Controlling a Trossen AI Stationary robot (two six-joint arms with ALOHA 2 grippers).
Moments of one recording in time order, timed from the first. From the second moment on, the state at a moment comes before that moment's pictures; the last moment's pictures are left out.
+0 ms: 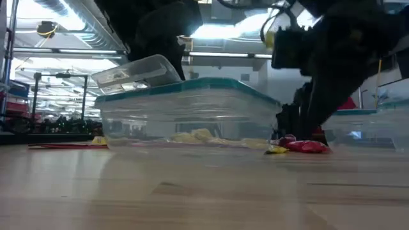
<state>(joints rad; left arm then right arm) -0.37 1.84 1.15 -0.45 -0.44 -0.63 0.31 1.62 0.79 -0.15 -0.06 0.60</state>
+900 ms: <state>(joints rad) -0.31 1.70 1.10 -0.38 -0.45 -0.80 0.22 1.64 0.70 0.25 -0.02 0.57</state>
